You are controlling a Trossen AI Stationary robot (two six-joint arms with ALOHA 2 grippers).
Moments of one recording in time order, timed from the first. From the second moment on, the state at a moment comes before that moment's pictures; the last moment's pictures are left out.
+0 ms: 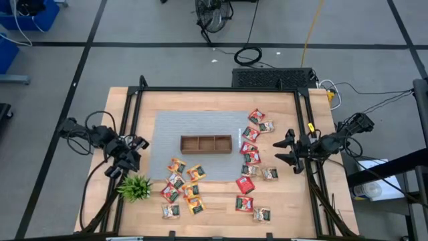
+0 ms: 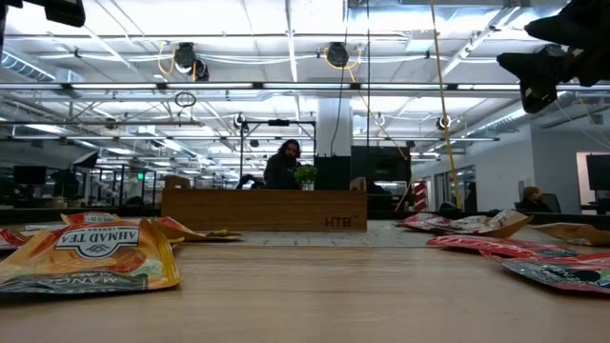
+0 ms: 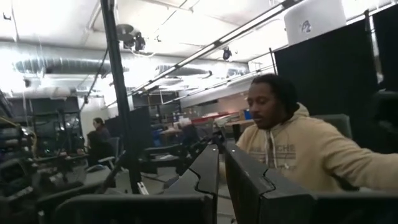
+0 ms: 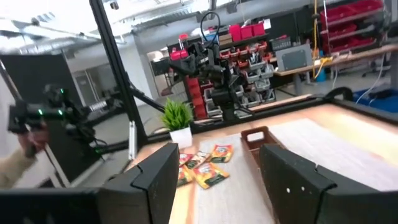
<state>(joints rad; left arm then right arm) -0.34 0.04 0.01 0.47 0.44 0.01 0.54 0.03 0.01 0.15 0.52 0.17</state>
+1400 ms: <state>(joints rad) -0.34 0.04 0.01 0.19 0.03 0.00 0.54 0.03 0.01 0.15 0.53 0.31</state>
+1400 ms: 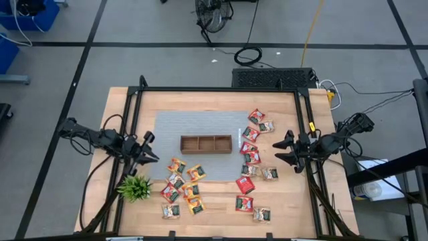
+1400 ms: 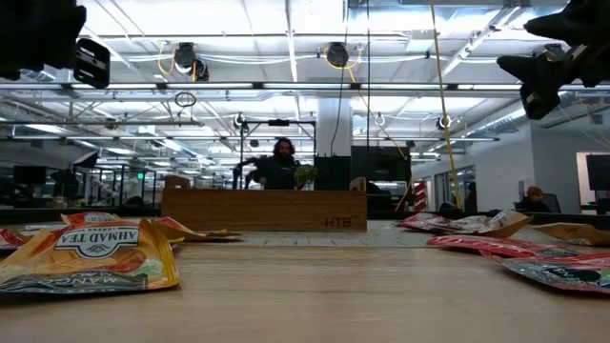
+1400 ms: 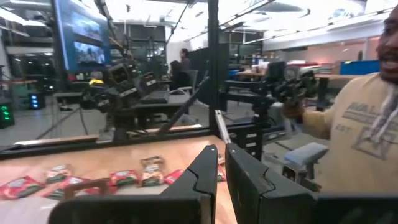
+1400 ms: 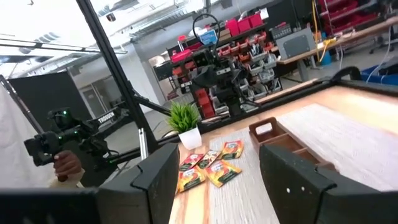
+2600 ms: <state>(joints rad) -0.34 0.04 0.01 0.18 0.03 0.00 -0.65 1.48 0.96 -0.63 0.08 0.19</state>
